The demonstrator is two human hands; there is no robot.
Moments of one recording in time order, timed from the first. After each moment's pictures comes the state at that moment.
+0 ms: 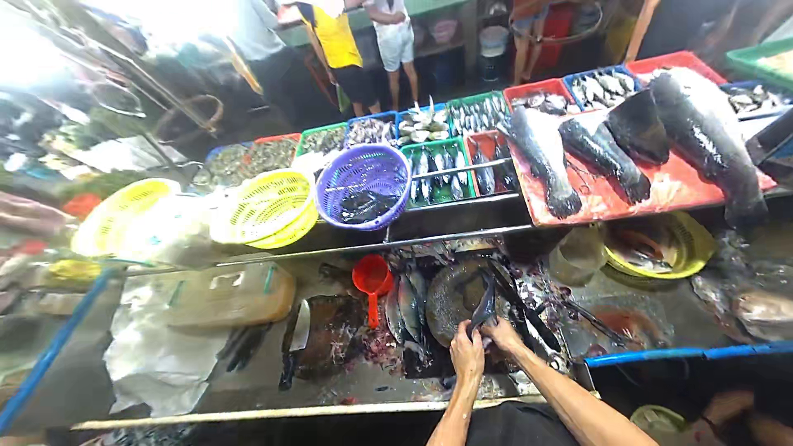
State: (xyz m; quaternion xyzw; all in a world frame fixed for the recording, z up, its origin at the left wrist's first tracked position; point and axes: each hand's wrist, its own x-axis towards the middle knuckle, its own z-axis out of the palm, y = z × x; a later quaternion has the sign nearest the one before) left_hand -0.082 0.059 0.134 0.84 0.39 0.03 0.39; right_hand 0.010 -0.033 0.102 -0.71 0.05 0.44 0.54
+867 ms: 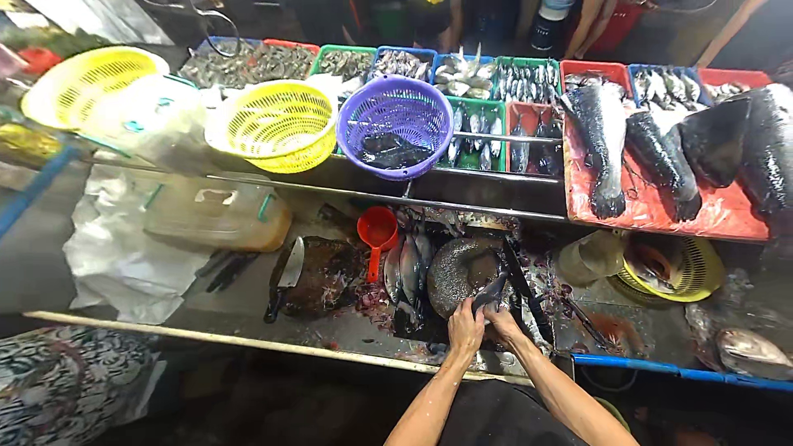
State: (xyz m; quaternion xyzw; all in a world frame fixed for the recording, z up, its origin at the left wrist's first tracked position) left_hand -0.089 0.067 0.111 0.84 0.36 0.00 0.40; right_hand -0.009 -0.031 0.080 -0.62 0.16 0.47 0.60
